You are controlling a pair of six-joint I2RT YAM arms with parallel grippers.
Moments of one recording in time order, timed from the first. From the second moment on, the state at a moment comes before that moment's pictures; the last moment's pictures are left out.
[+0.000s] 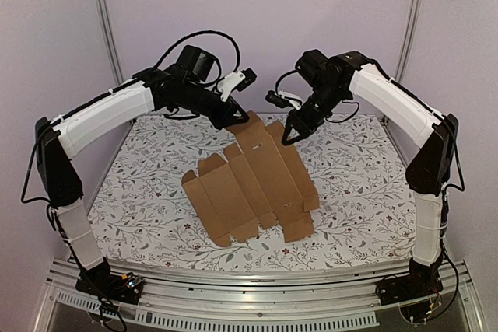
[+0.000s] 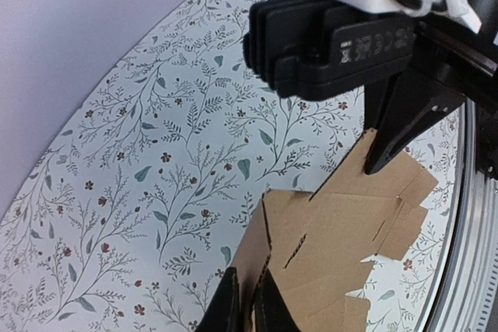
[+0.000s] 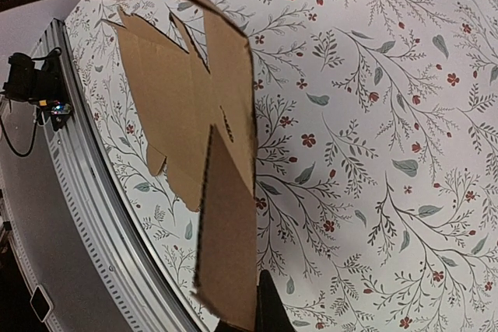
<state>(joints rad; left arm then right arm) -0.68 1.82 1.80 -0.67 0.31 0.24 0.65 2.07 2.24 -1.34 -0.43 -0.16</state>
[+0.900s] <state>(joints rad) -0.68 1.61 1.52 -0.58 0.23 0.14 0.65 1.84 1.98 -1.25 -0.28 -0.16</state>
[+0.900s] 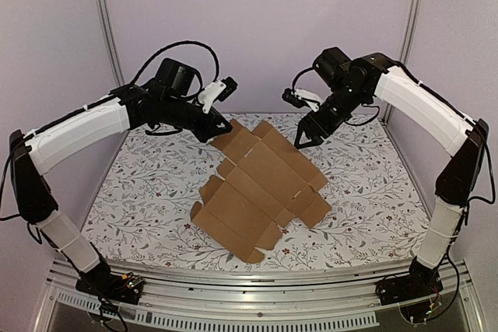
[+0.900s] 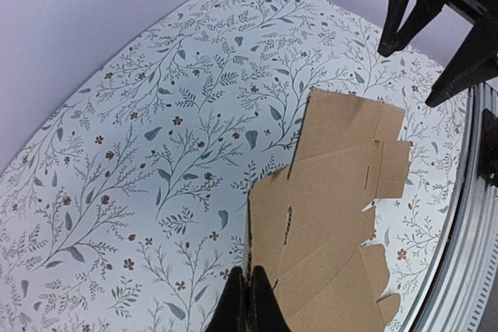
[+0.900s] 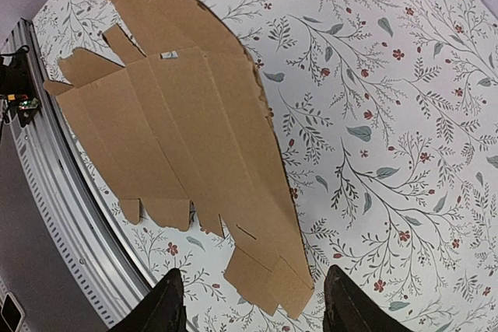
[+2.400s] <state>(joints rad) -0.67 1.26 1.09 -0.32 0.22 -0.12 0.61 1.86 1.74 -0.97 -0.44 -0.33</state>
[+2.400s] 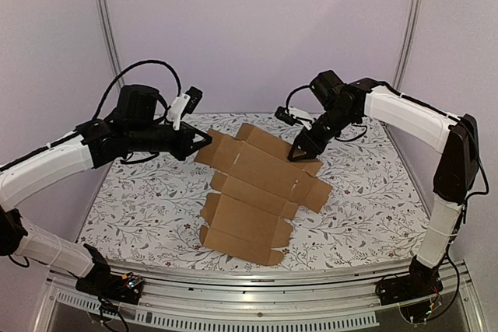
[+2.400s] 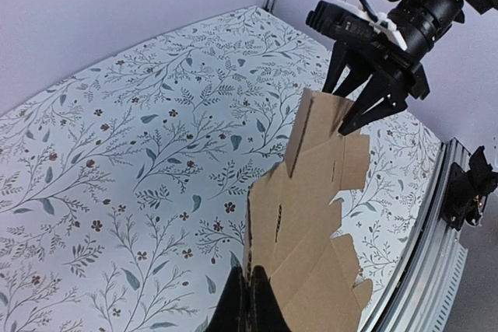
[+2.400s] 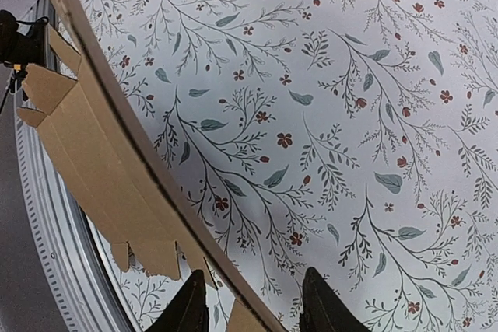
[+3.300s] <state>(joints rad) -0.65 1.21 1.05 -0.33 0.25 -0.14 0.61 1.78 1.65 -0.91 -0.51 -0.35</state>
